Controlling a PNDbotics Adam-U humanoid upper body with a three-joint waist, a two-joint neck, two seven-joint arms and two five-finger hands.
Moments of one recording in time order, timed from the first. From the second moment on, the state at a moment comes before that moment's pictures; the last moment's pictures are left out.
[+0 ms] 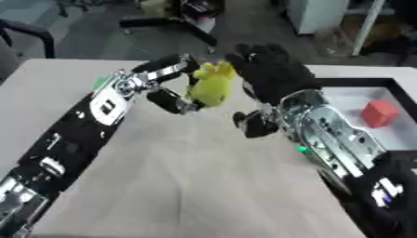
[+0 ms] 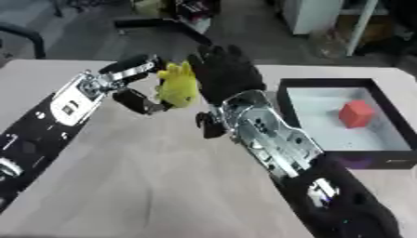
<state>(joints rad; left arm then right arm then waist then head) -0.86 0.36 -0.36 -1.05 -0.27 -0.48 -0.48 -0.78 -0.13 0.60 -1.80 1.52 0.37 0.87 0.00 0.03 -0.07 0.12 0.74</state>
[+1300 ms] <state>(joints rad) -0.86 0.34 -0.41 -1.11 -0.12 -0.30 -0.38 -0.77 -0.11 0.61 -1.75 1.59 0.39 0.79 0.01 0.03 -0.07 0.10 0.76</state>
